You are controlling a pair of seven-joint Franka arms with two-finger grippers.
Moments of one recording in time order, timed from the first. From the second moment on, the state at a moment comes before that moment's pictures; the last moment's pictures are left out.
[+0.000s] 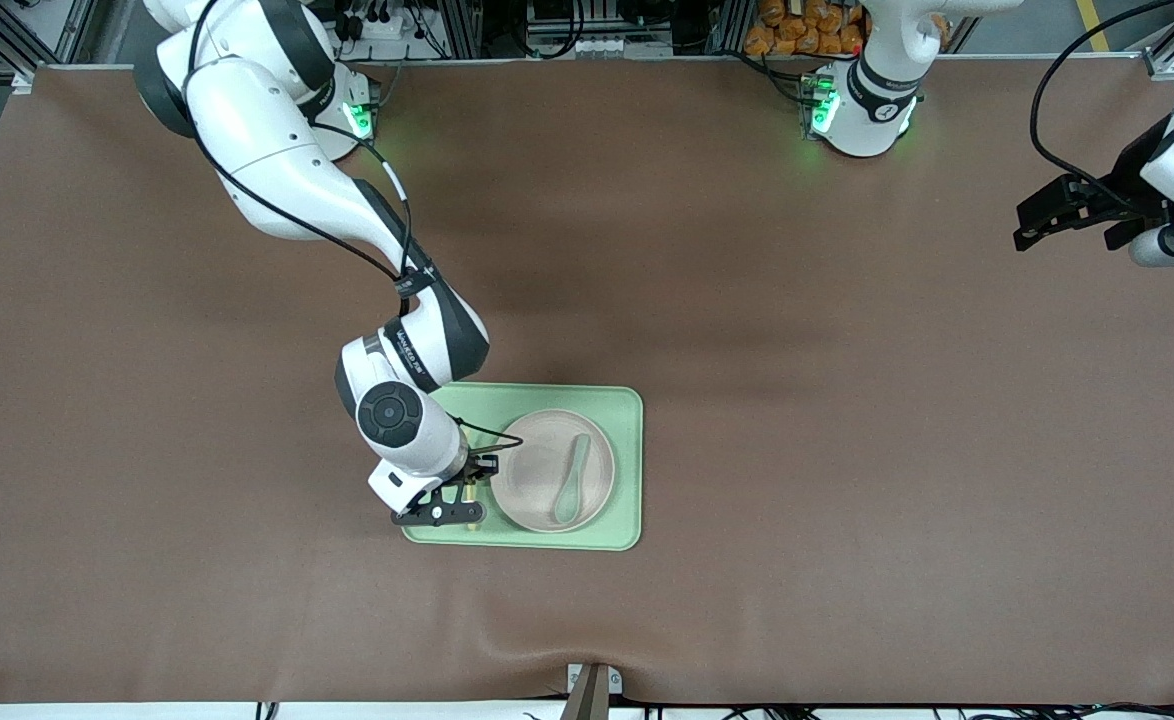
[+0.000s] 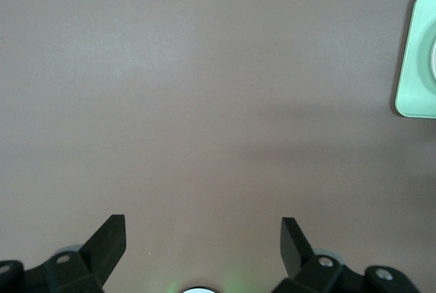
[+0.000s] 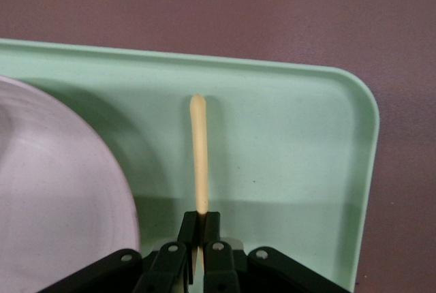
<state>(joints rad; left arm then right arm) -0.11 -0.04 0.02 -1.59 -0.01 1.51 -0.10 0.38 0.93 0.08 -1.24 -0.06 2.20 0.39</state>
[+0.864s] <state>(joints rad) -0.11 -0.04 0.01 -1.59 -0.01 1.51 -0.10 0.31 0.89 0.09 -1.30 0.02 2.21 0.32</state>
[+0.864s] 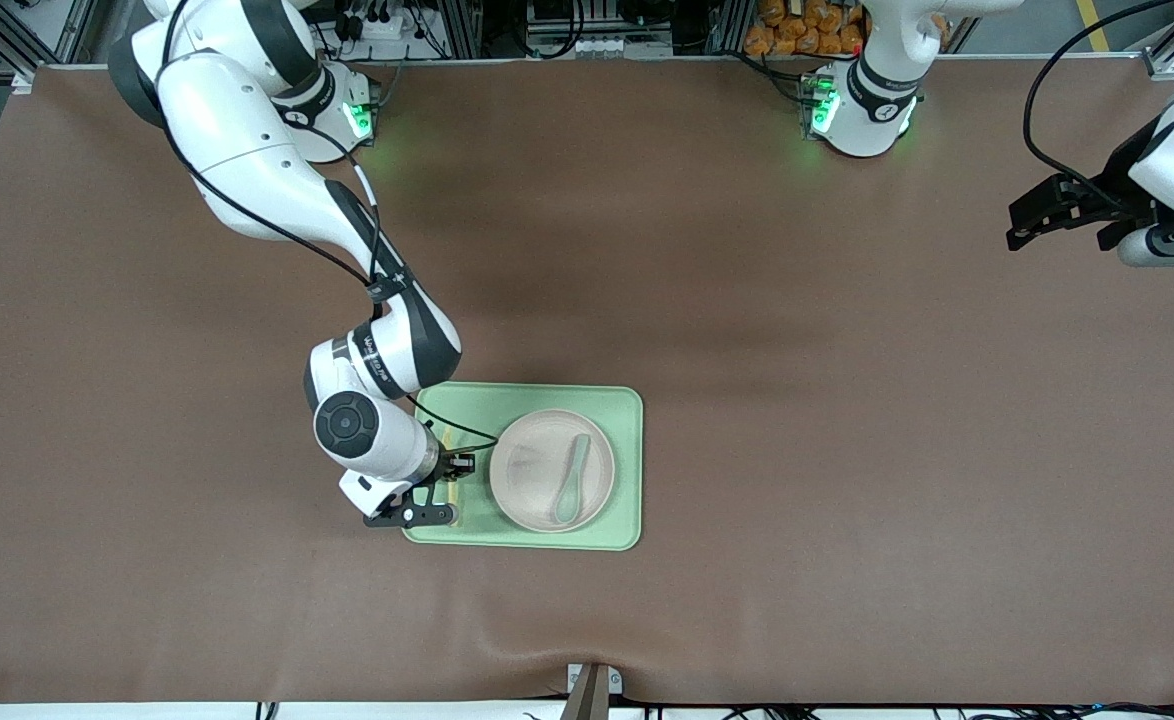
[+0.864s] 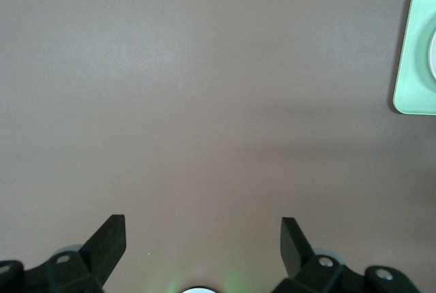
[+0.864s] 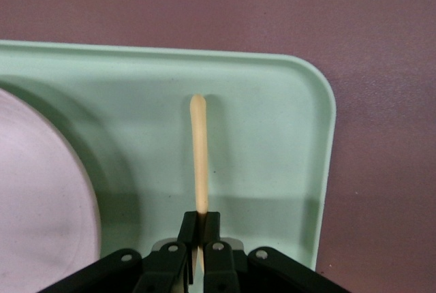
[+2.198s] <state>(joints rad) -0.12 -0.04 0.01 -1.59 -0.01 1.51 -0.10 0.01 0.86 0.39 -1.54 0.06 2.50 0.26</state>
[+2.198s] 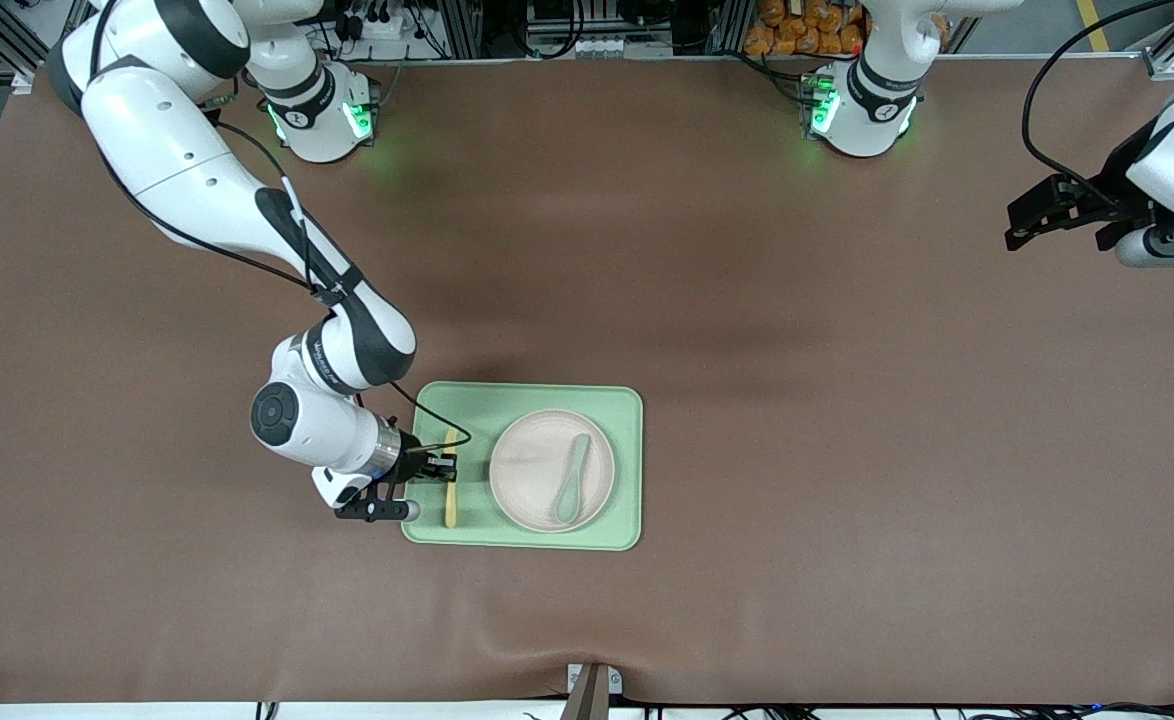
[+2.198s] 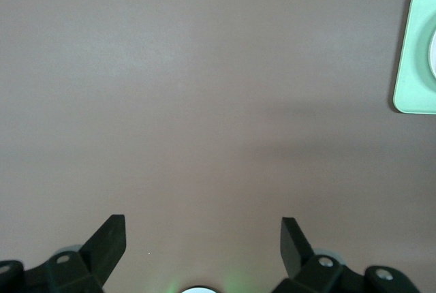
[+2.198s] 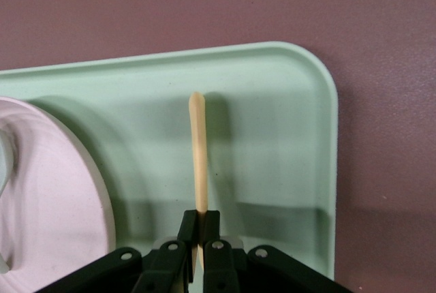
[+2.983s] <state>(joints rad) -0.12 -0.04 0.01 -1.59 -0.01 1.51 -0.10 0.00 0.84 0.40 -1.54 0.06 2.46 0.26</state>
